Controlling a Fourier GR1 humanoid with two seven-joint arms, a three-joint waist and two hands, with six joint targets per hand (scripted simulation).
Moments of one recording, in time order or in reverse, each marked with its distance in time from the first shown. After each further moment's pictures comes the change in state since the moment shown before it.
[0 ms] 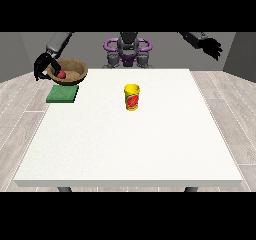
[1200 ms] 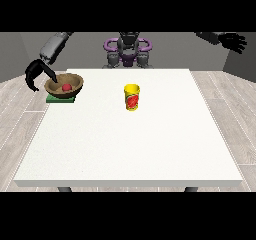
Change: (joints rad) left arm -0.017 0.225 0.174 0.102 0.144 -0.191 -0.072; right arm -0.102 -0.096 -0.117 0.174 -0.050 -0.005 -0.082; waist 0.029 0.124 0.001
